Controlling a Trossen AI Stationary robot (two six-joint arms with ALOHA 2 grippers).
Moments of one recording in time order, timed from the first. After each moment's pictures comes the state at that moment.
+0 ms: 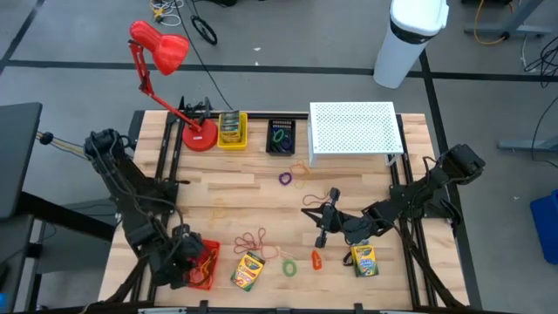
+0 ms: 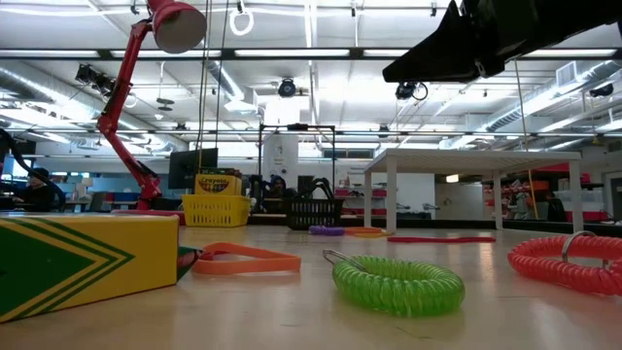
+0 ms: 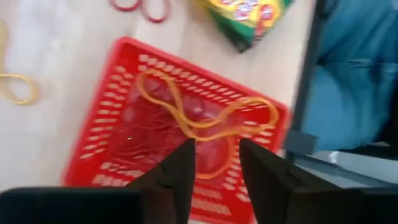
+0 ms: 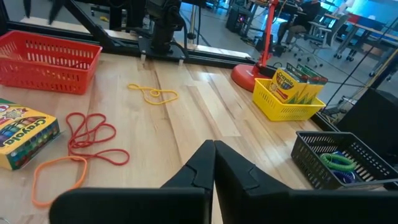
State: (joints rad) left arm -1.02 1.37 0.93 -0.74 -0.26 -1.24; right arm 0.54 1.53 0.67 0.48 0.84 0.05
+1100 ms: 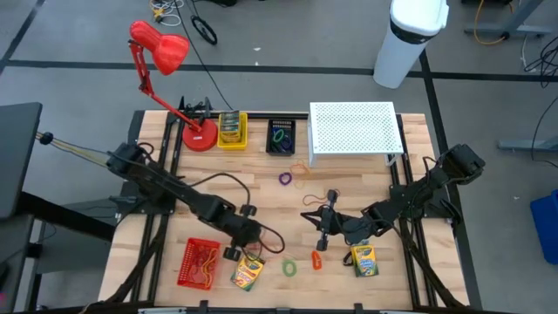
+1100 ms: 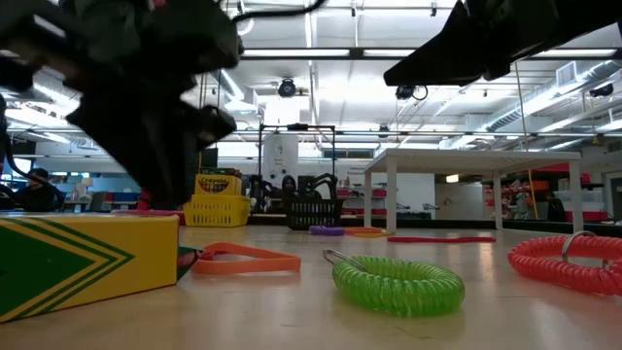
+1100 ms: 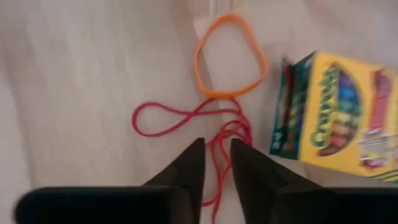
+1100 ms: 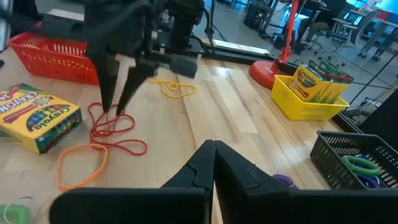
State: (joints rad) left arm -0.42 1.69 0.93 -0.28 -0.06 -0.11; right arm 0.54 1.53 0.67 0.45 0.77 0.05
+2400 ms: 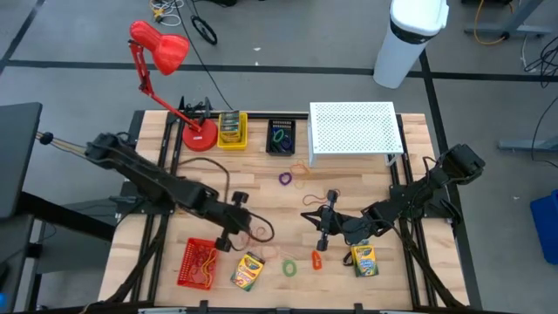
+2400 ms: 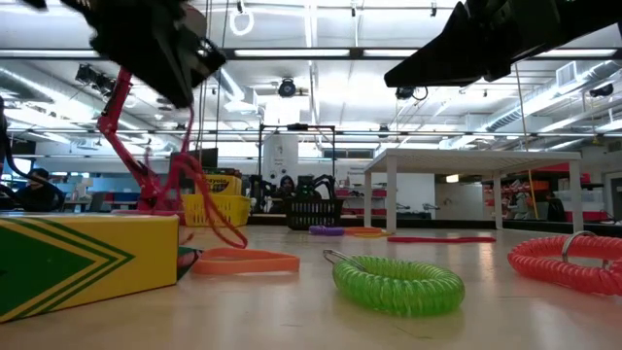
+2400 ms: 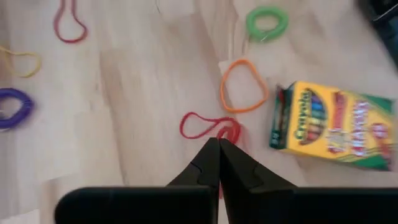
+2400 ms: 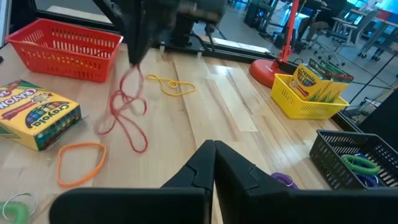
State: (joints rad) left arm -0.42 1.43 0.94 -0.43 -0.16 -0.07; right arm 0.54 1.53 0.67 0.45 0.77 0.05
